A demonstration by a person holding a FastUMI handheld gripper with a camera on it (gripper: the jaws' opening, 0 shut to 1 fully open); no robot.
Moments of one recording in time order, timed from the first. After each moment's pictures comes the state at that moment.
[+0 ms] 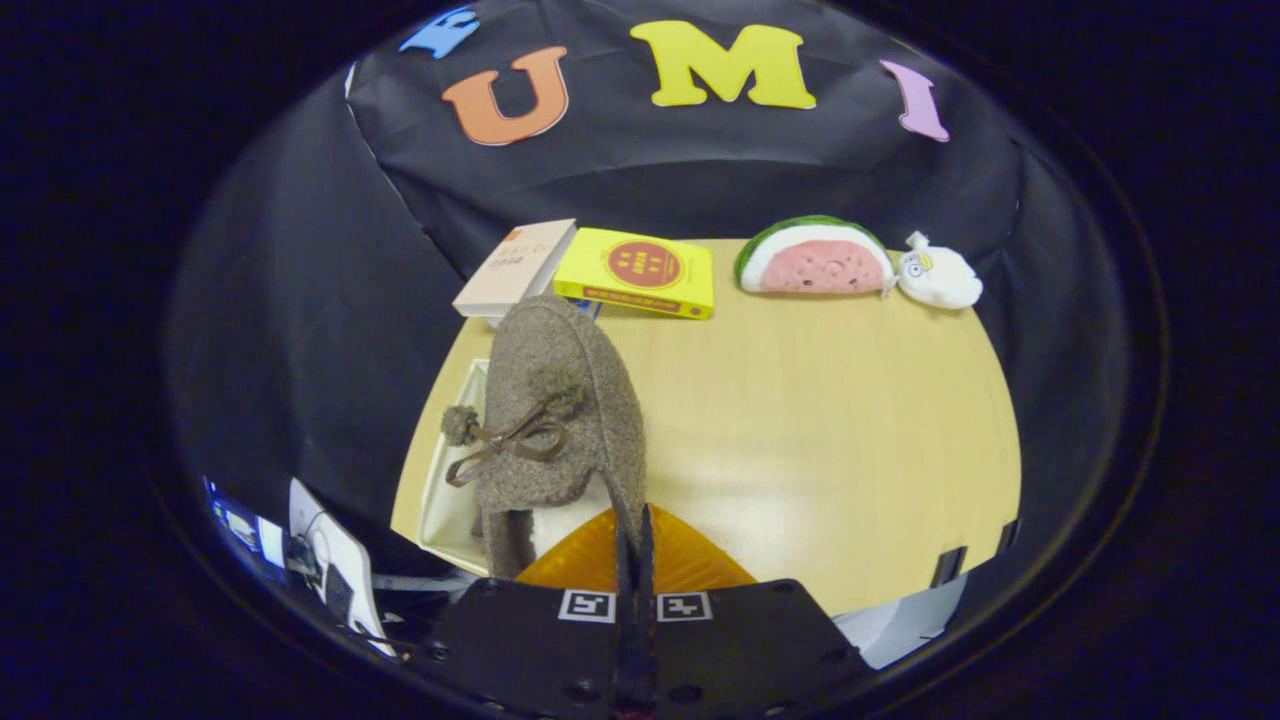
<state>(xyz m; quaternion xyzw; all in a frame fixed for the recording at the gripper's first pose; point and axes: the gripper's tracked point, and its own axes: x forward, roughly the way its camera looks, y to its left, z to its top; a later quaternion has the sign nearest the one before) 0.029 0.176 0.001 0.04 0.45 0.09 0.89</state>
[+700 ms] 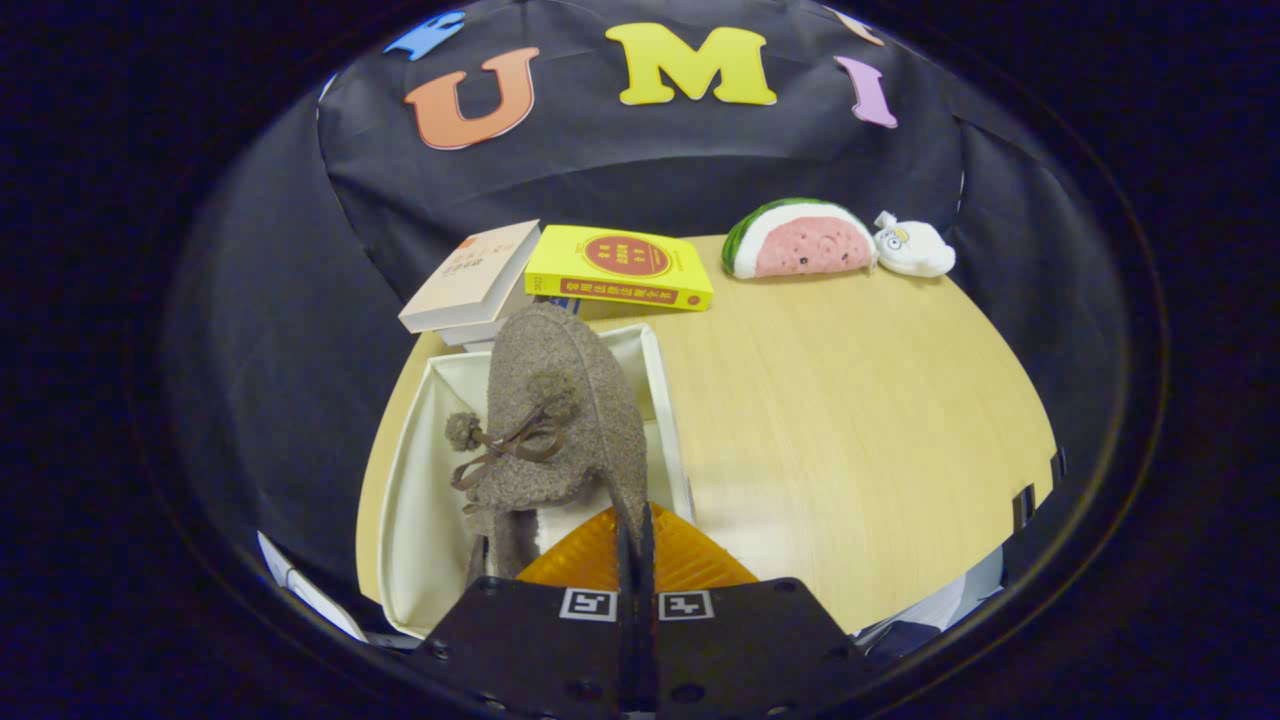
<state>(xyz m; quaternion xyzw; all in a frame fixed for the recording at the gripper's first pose) 0.065 0.224 -0.097 0.04 0.35 -0.02 0.93</state>
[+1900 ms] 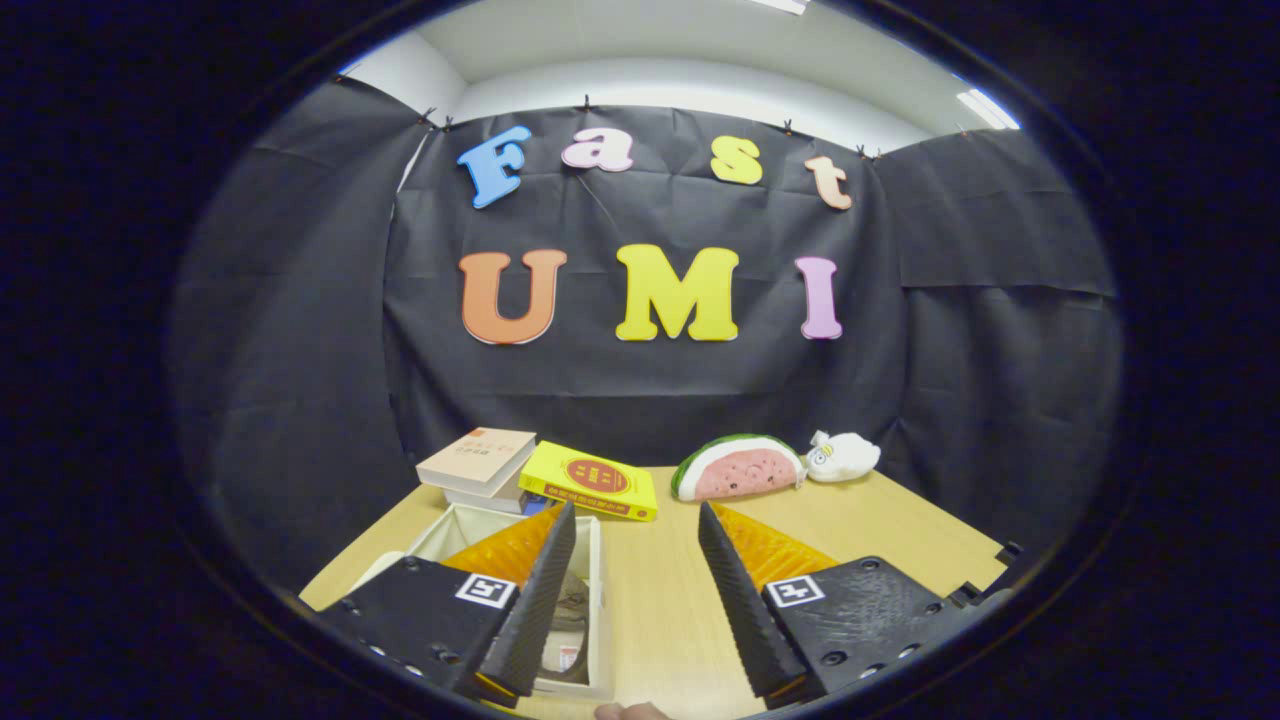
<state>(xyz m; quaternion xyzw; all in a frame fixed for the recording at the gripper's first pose) -0.003 0.166 0.041 -0.03 -0.01 -0.03 1.00</state>
